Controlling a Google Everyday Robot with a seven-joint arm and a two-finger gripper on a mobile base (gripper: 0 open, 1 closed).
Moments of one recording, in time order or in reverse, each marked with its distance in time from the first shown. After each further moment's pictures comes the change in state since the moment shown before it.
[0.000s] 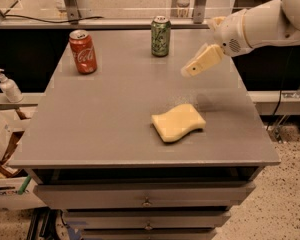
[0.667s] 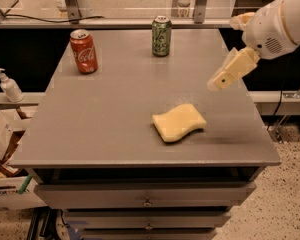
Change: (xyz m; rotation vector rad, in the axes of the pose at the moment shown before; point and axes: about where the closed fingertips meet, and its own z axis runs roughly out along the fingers) arm 0.006 0.053 -0.087 -0.024 0.167 -0.064
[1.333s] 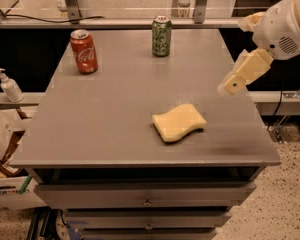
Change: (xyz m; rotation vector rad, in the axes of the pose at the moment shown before) arm 0.007 0.014 -0.024 -0.010 0.068 0.003
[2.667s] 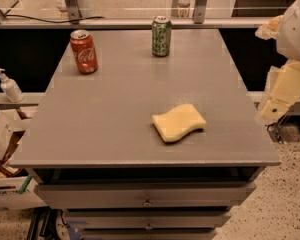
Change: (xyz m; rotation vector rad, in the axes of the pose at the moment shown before) arm 0.025 0.059 -0.061 -0.066 0.354 -0.137
